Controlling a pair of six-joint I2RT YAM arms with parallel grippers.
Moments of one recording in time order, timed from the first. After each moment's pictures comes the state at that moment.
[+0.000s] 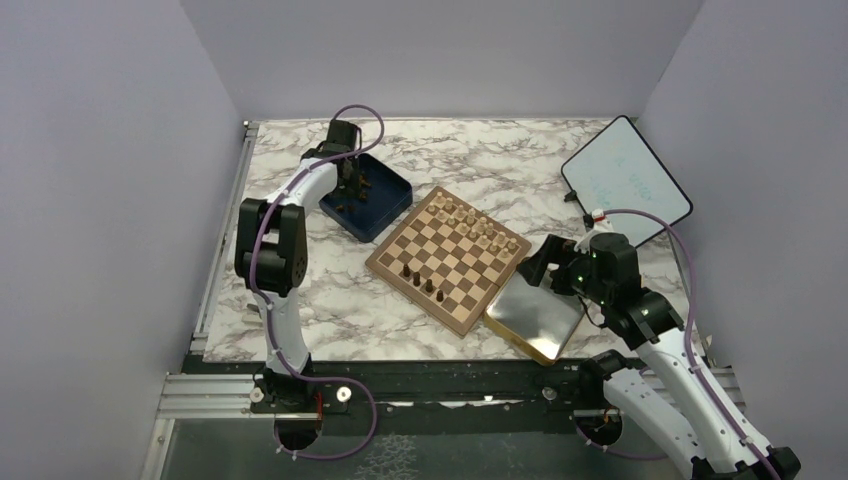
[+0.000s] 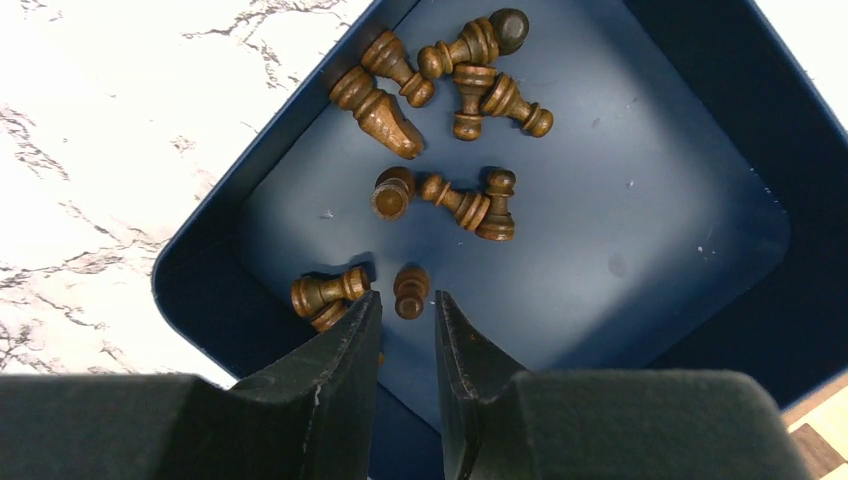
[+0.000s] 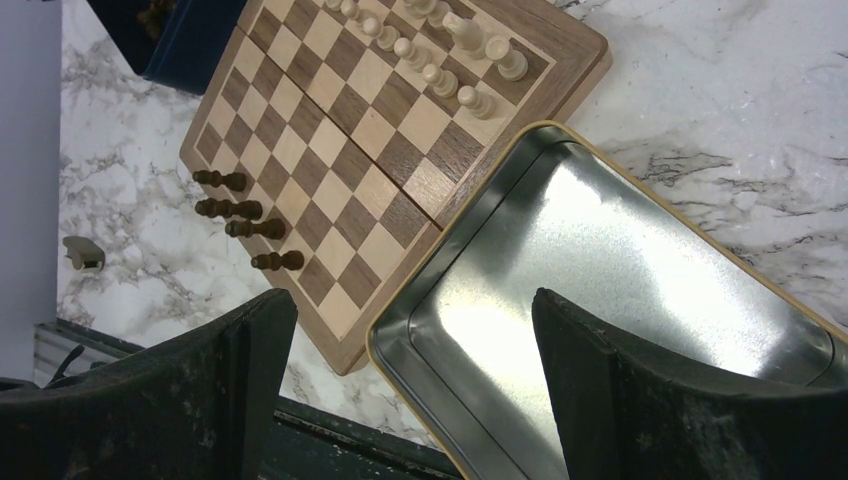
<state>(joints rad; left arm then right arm) -0.18 2.00 1.56 -0.55 -0.14 -0.21 0.38 0.64 0.64 -0.57 -0.08 0.57</state>
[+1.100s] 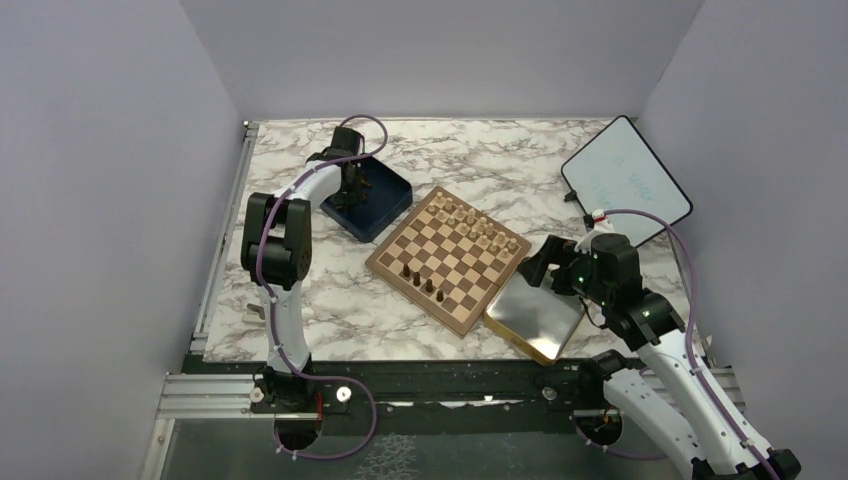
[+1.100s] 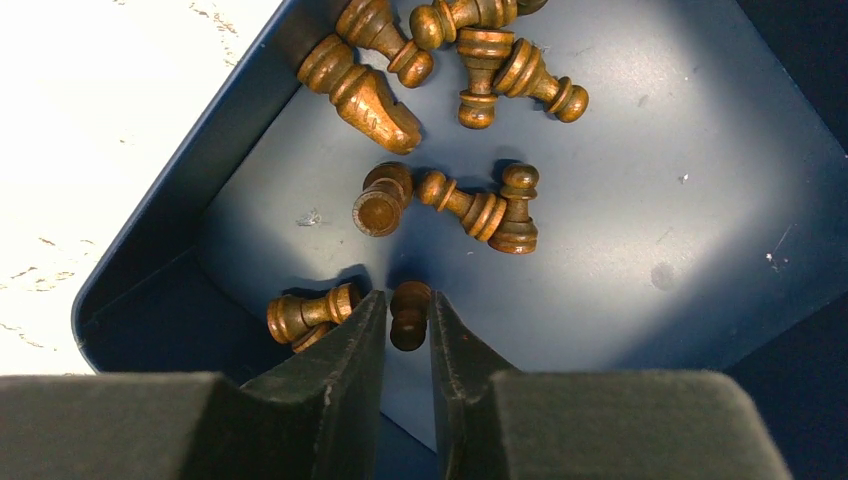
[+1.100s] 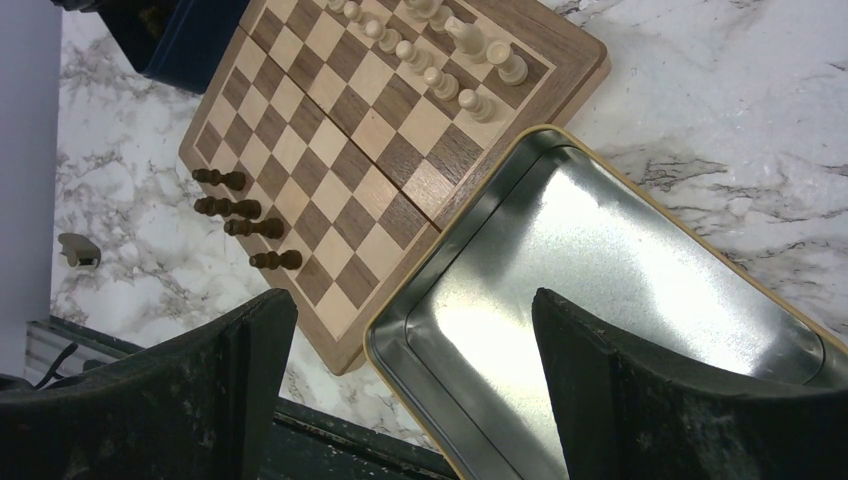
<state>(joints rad) -0.18 2.08 1.56 -0.55 -0.14 -0.18 0.38 0.63 0.64 -0.57 -0.07 0.56</state>
